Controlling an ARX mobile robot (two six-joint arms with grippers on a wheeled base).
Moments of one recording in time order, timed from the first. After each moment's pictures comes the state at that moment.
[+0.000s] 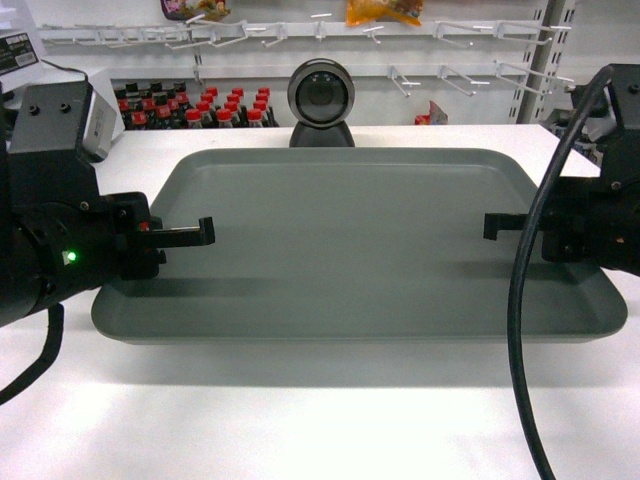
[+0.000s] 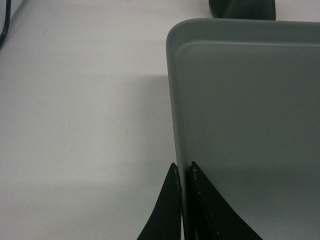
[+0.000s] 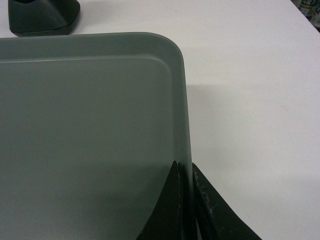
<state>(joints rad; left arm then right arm) -0.23 1.80 0.66 0.76 -0.18 -0.14 0.21 1.86 0.78 0.69 0.16 0.12</state>
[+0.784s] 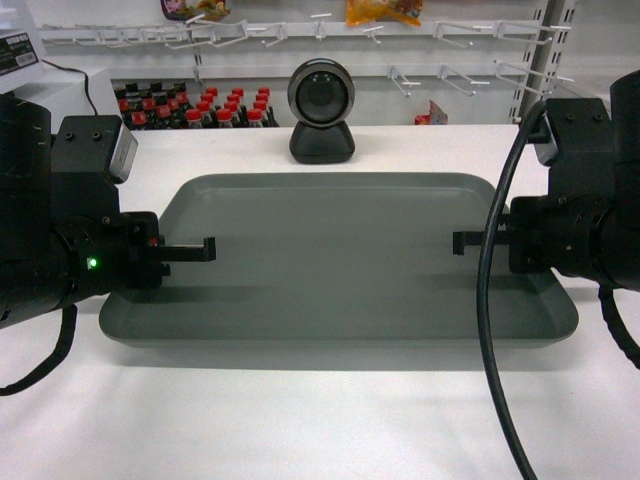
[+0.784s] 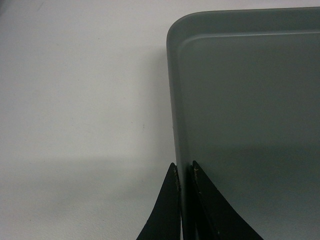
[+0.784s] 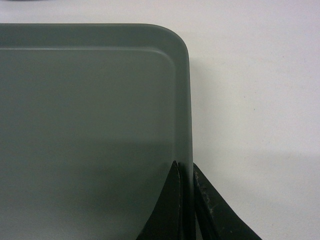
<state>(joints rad) -0.19 1.91 0.76 0.69 -0.17 -0.07 0.23 1.97 0.89 0.57 0.16 0.11</state>
